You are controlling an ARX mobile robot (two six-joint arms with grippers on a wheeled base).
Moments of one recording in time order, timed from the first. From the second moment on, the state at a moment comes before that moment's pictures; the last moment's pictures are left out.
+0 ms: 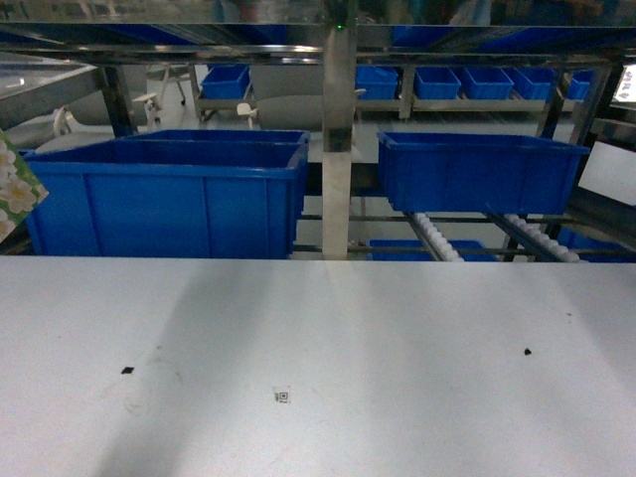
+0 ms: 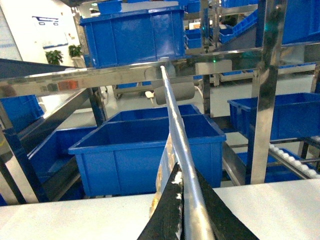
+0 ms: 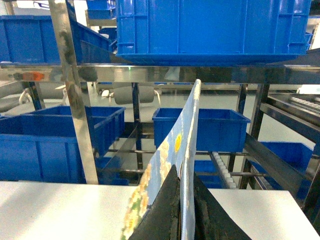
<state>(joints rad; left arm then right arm) -0.28 0.72 0.26 0.54 -0.29 0.14 -0.06 0.52 0.26 0.34 -0.11 0.06</state>
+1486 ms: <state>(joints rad) -0.28 0.72 0.26 0.55 -0.28 0.14 -0.08 0.89 0.26 0.65 -0.21 0.06</state>
